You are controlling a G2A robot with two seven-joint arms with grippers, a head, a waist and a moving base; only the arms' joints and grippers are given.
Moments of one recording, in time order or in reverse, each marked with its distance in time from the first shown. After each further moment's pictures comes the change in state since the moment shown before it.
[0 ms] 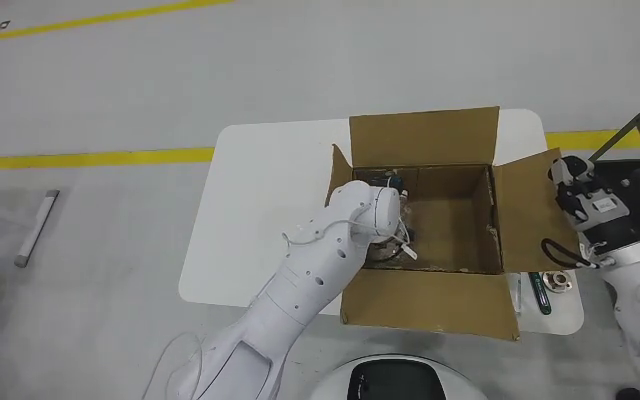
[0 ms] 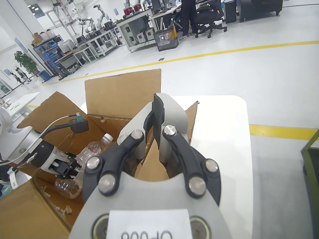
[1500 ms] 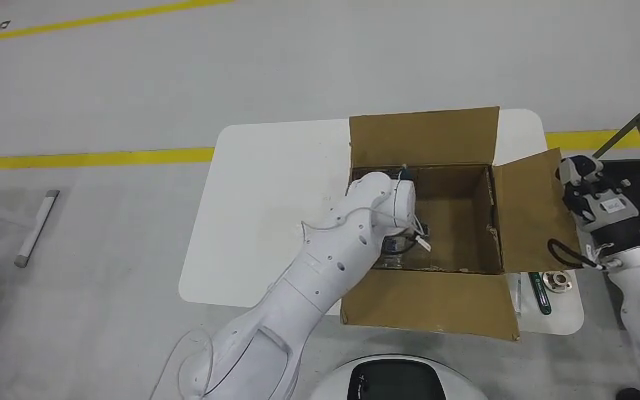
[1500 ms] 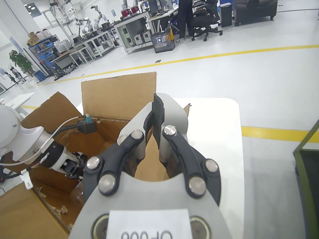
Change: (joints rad) left arm -0.081 -0.090 0.015 0.184 -0.020 -0.001 0.085; right arm -0.017 -0.008 0.026 -0.014 -0.020 -0.008 0.000
